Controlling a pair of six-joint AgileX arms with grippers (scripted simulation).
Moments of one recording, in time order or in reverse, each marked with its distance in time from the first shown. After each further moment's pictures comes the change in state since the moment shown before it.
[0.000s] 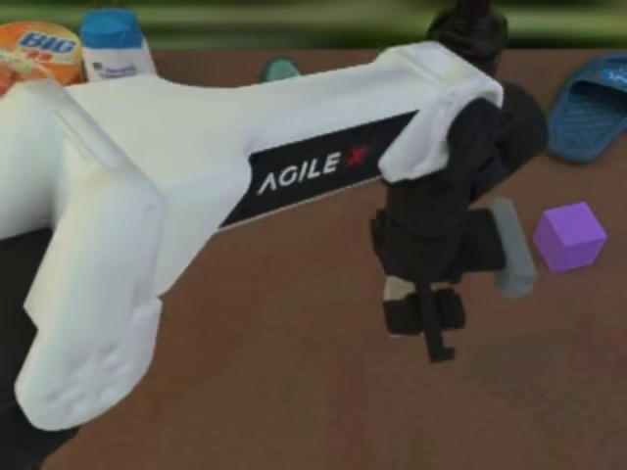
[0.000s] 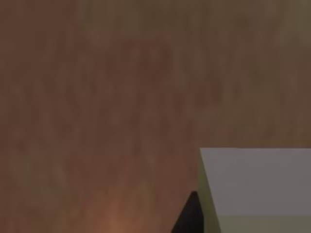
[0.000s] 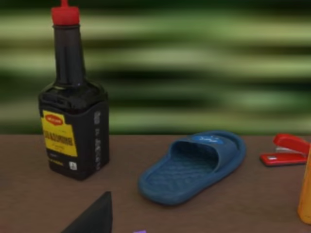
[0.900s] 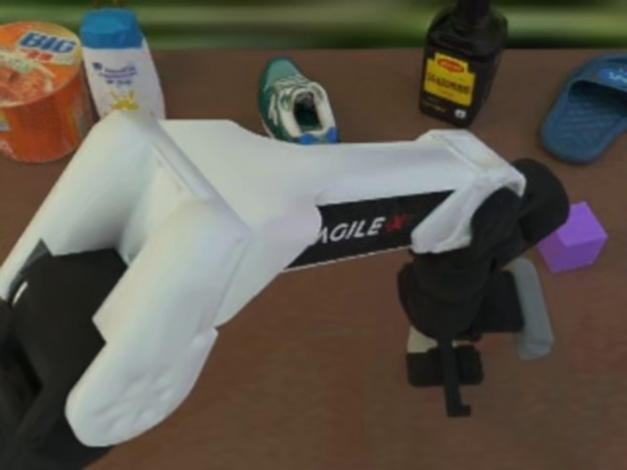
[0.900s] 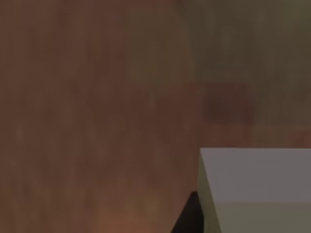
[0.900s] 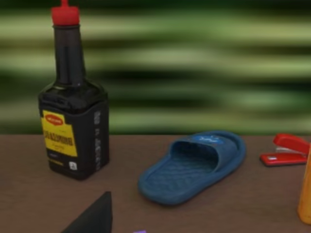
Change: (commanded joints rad) left arm -0.062 0.072 -0.104 0.185 0.001 -0.004; right arm 0.000 0.000 0.000 0.000 0.000 0.000
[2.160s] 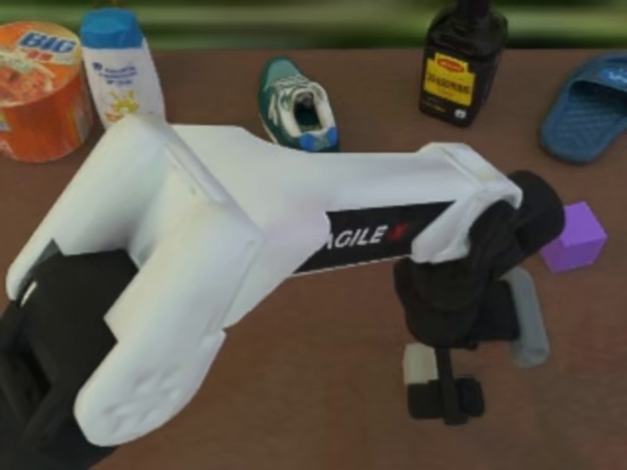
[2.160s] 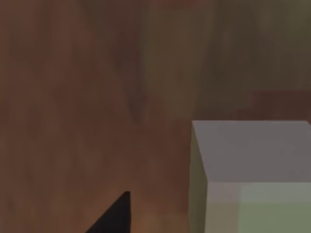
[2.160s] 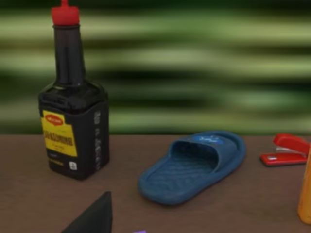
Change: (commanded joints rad) left arm -0.002 0.010 -0.020 0.027 -0.001 0.001; right arm 0.000 0.000 0.000 0.000 0.000 0.000
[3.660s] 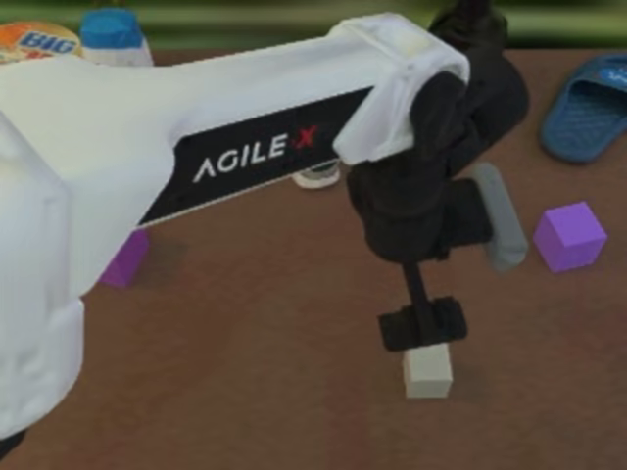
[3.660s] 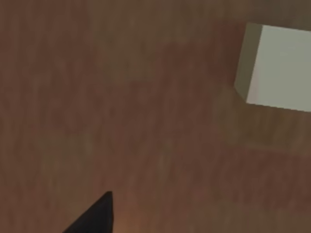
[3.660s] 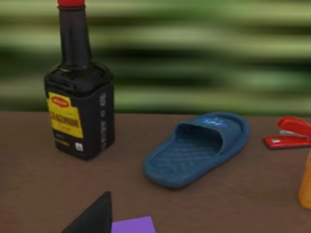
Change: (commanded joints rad) left arm 0.096 -0.217 0.025 -0.144 -0.008 -0.043; right arm 0.014 0.145 0.143 -0.090 -0.003 -0.009
